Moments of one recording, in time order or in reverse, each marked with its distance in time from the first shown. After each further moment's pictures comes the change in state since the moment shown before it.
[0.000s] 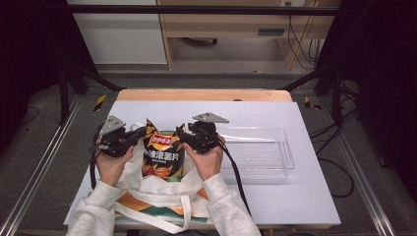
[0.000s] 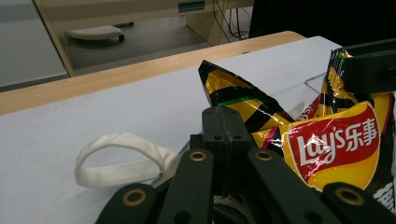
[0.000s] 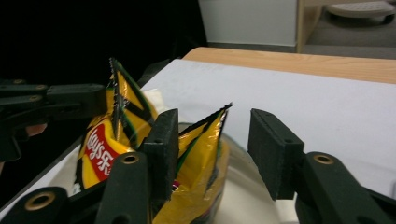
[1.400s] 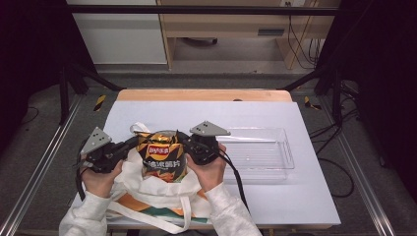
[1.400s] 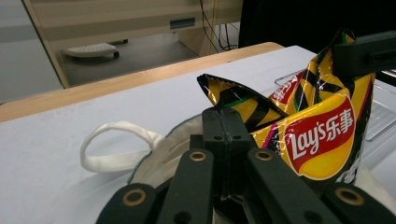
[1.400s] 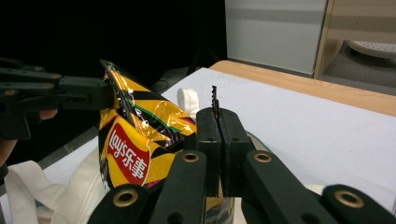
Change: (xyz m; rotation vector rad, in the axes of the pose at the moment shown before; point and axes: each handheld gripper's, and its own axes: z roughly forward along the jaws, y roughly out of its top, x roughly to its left) left arm -0.013 -0.015 -0.048 -0.066 -0.029 0.030; right arm 0.023 -0.008 -0.036 -0.058 0.078 -0.151
